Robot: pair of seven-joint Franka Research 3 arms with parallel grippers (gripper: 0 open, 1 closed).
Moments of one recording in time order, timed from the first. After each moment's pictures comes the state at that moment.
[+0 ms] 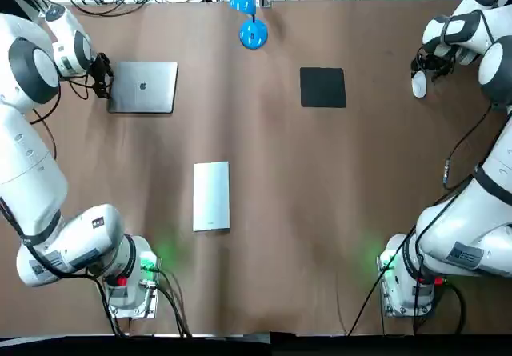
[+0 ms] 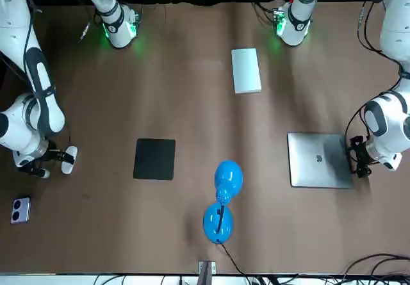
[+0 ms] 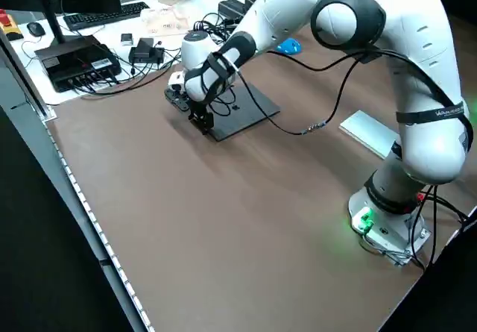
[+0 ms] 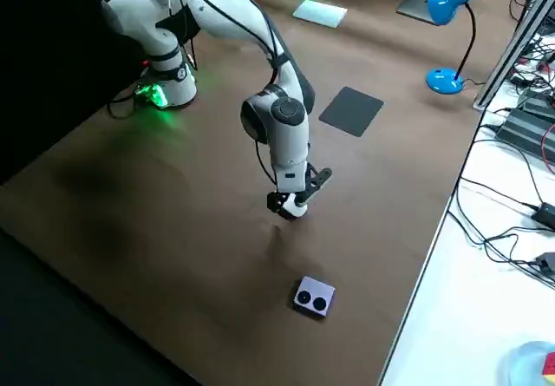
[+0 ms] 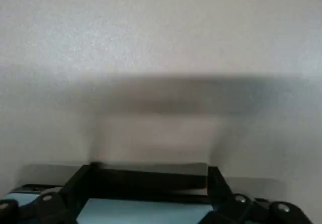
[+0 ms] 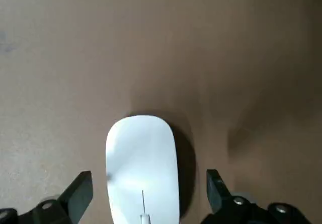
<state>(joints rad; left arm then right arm) 0.36 0.65 -0.02 -1.85 0.02 2.54 -1.29 -0.23 0.58 -0.10 -1.90 0.08 2.51 -0.18</state>
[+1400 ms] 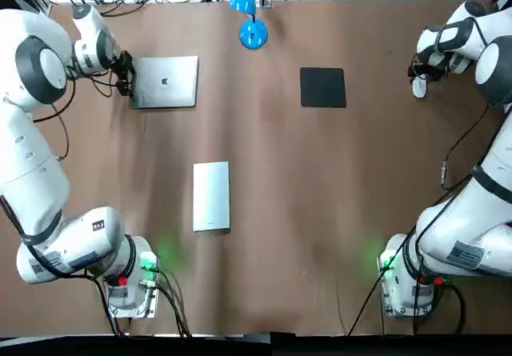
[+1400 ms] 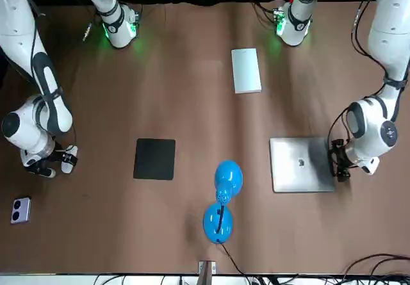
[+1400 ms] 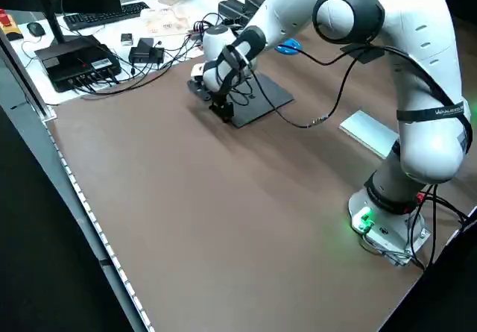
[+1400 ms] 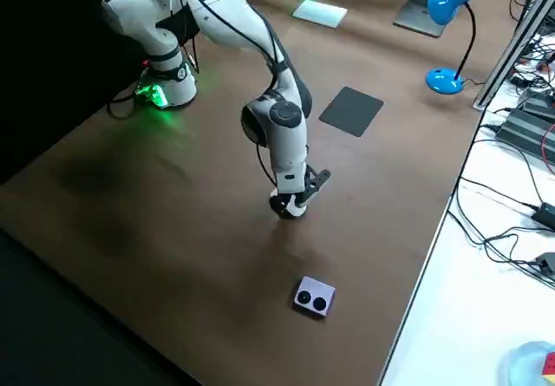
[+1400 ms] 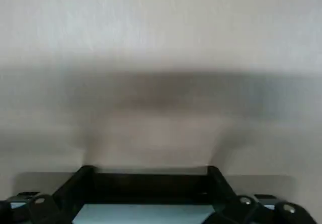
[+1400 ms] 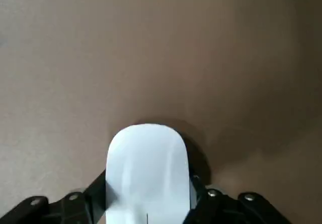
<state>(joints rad) 0.29 0.64 -0.12 -1.90 0.03 2.56 -1.42 -0.23 0.61 -0.09 -1.93 0.09 2.60 -0.18</state>
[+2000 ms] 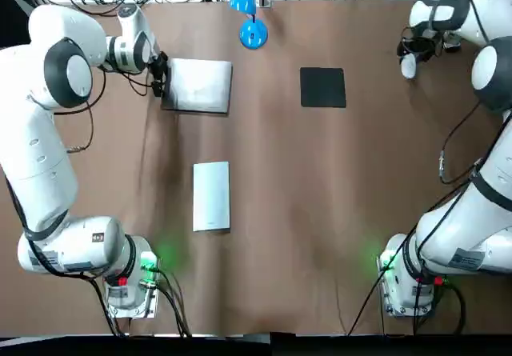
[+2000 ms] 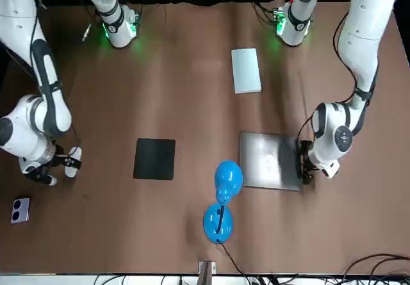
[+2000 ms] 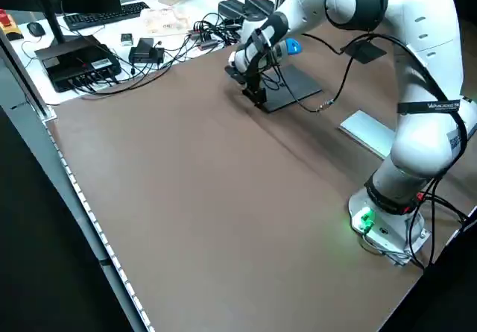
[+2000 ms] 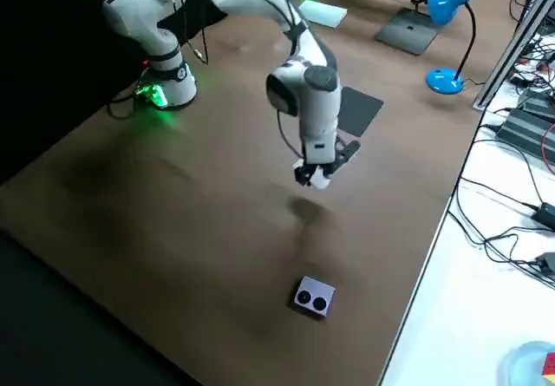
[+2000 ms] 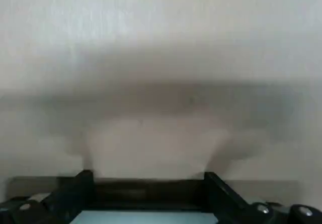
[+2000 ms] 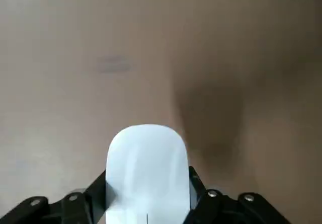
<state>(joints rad) 0.03 0.64 -0.13 -1.92 0.03 2.56 -1.59 -0.09 0.52 -0.08 -1.85 0.09 2.39 0.00</state>
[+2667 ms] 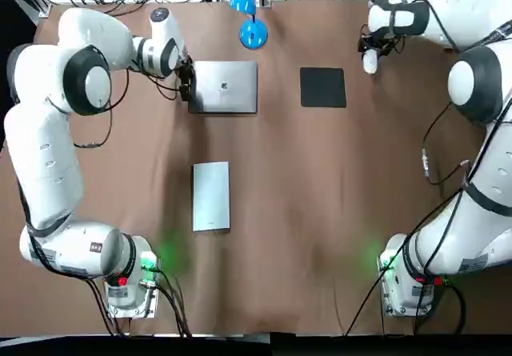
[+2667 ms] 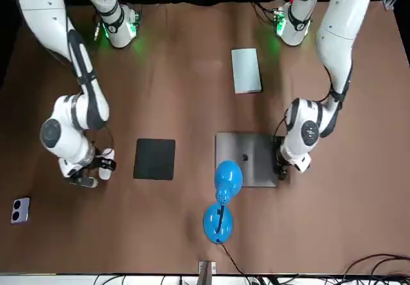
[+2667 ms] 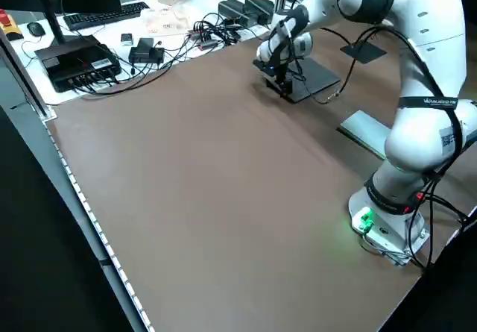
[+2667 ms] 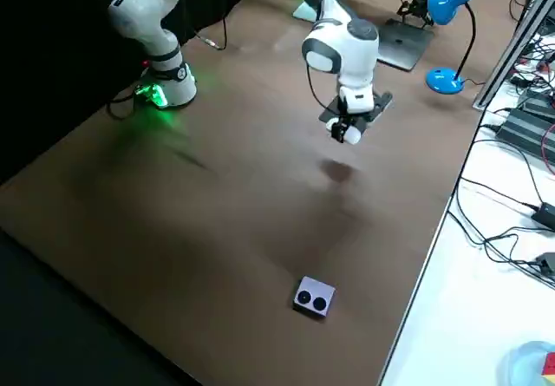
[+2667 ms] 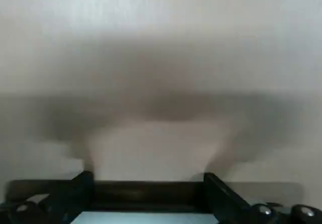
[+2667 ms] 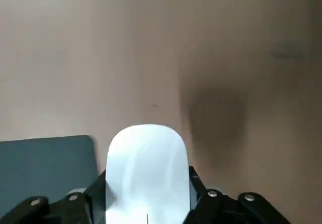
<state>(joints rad) -0.16 0.65 -0.13 -1.92 0.00 2.58 -1.81 0.17 0.50 -0.07 -1.85 0.10 2.40 0.15</state>
